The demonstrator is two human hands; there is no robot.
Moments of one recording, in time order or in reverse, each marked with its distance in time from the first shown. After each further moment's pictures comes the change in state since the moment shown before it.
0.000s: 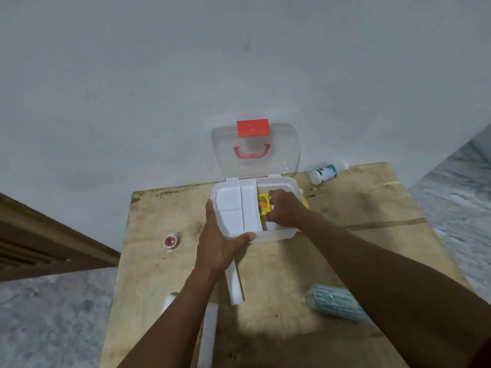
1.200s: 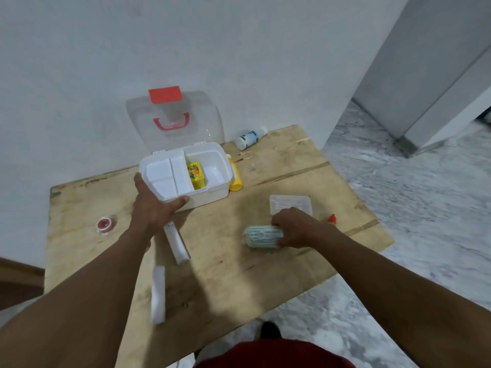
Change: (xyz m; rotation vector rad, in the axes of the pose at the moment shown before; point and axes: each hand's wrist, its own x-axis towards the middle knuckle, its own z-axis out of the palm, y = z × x) left_hand -0.002 -0.002 0.002 0.125 -0.076 -0.041; right_hand -0.194 0.113 0.019 -0.348 -0.131 0.071
